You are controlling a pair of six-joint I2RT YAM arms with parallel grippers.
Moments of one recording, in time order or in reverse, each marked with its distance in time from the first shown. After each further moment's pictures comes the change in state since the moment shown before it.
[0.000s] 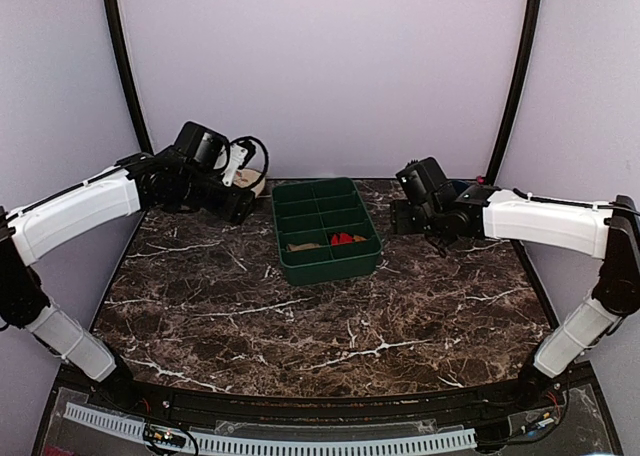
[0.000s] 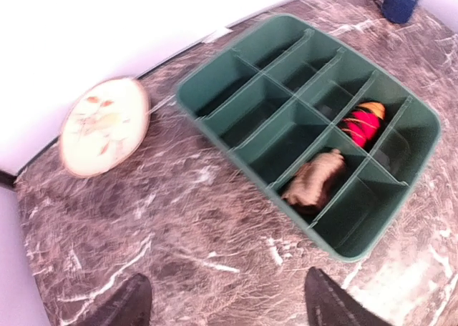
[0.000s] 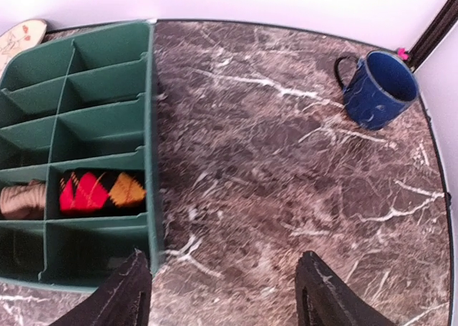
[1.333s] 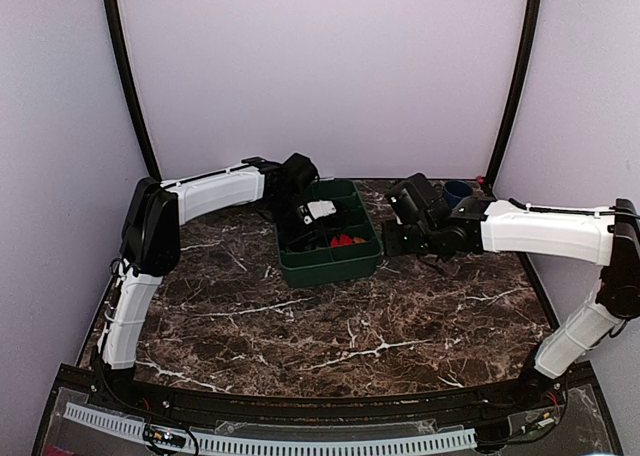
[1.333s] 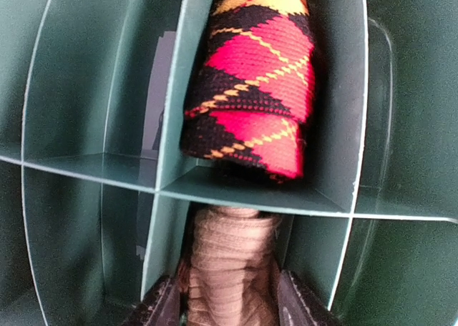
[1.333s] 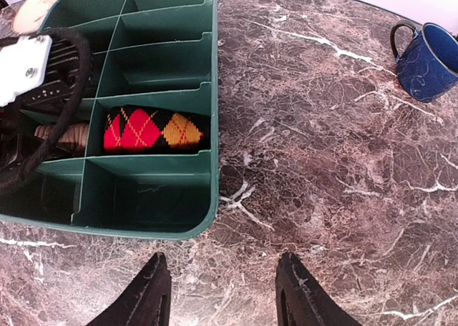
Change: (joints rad) left arm -0.029 0.833 0.691 -0.311 0.318 0.489; right arm 0.099 -0.024 -0.050 -0.040 -0.094 0.067
